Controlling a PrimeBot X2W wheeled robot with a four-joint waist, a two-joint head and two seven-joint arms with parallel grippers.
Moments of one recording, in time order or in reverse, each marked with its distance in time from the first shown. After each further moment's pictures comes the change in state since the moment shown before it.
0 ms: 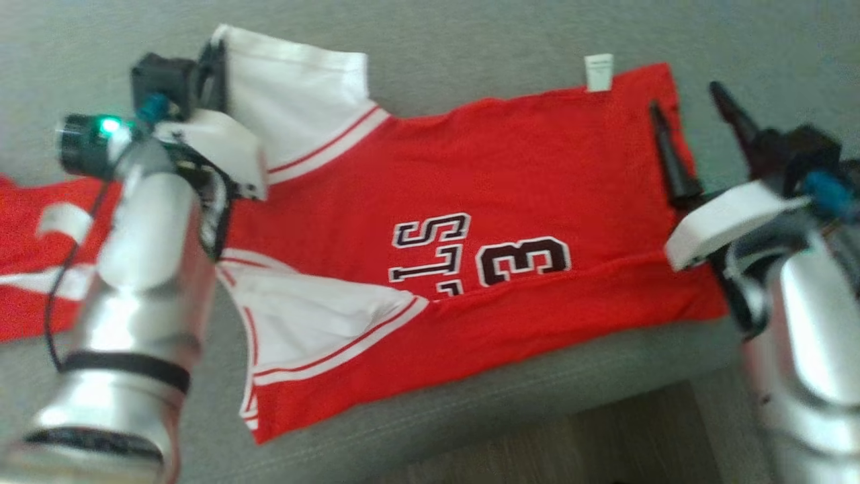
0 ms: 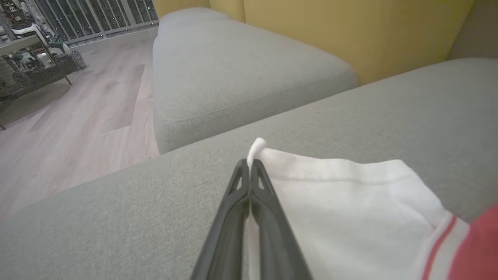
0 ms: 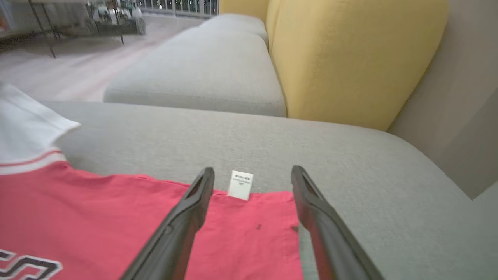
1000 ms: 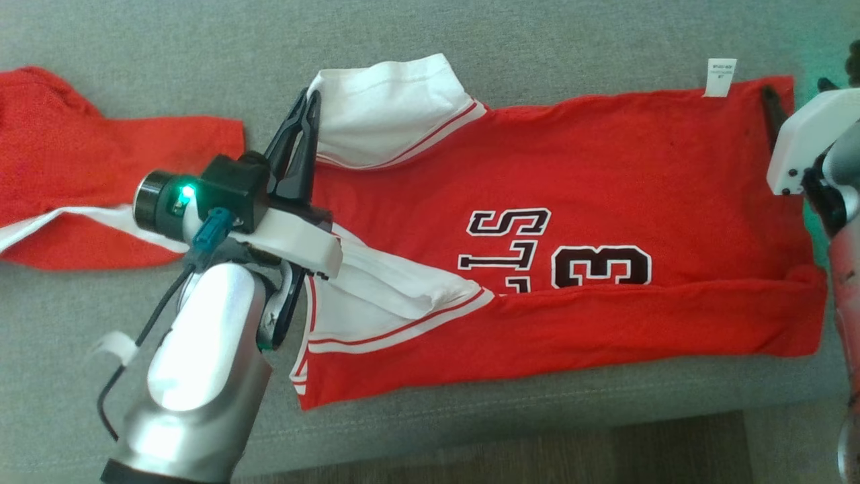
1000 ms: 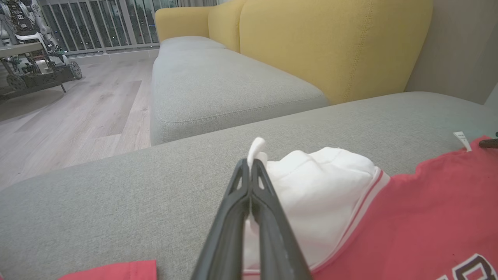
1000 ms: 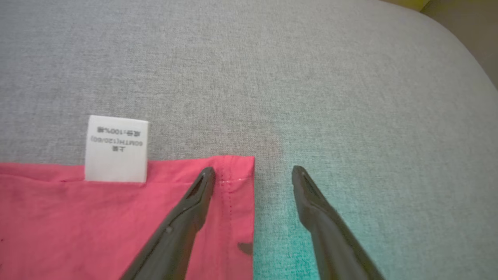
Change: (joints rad) left arm 0.380 -0.025 -0.067 -0.635 -0.021 0.010 0.015; right arm -0.444 -0.182 -0.135 0.746 -0.063 0.000 0.169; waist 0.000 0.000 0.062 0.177
